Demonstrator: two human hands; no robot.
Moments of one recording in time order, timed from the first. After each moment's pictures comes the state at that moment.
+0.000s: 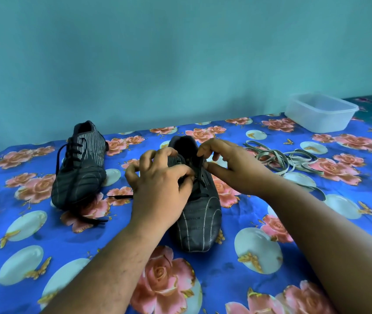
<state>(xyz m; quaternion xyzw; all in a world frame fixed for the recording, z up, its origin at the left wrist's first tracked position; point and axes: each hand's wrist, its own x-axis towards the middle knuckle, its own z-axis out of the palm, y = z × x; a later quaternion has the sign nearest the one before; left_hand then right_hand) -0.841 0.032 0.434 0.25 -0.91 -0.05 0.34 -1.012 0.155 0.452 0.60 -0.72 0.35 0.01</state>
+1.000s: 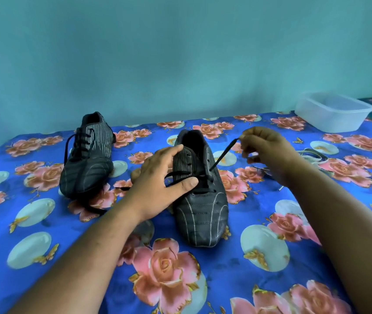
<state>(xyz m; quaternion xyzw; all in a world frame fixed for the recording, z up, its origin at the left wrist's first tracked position) -0.820 -0.008 0.426 0.18 -0.91 -0.31 0.22 -1.043 0.168 0.459 0.32 -0.71 0.60 -0.17</state>
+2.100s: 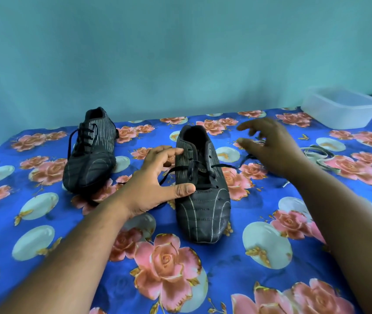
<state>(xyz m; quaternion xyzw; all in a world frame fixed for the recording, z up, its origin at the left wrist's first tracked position) -0.807 -0.022 0.426 0.11 -0.89 -0.41 0.18 -1.063 0.169 0.447 0.47 -0.79 0.38 0.08</state>
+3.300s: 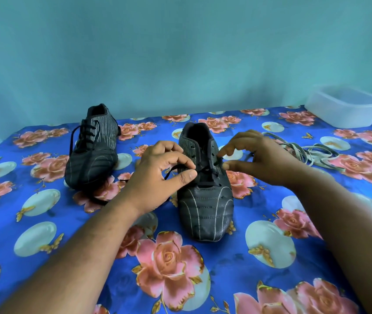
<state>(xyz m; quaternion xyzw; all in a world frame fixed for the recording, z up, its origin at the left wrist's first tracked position) -0.815 -0.012 0.426 0.12 -0.89 -0.35 0.28 -1.038 0.164 0.445 0.65 -0.68 0.33 0.02</state>
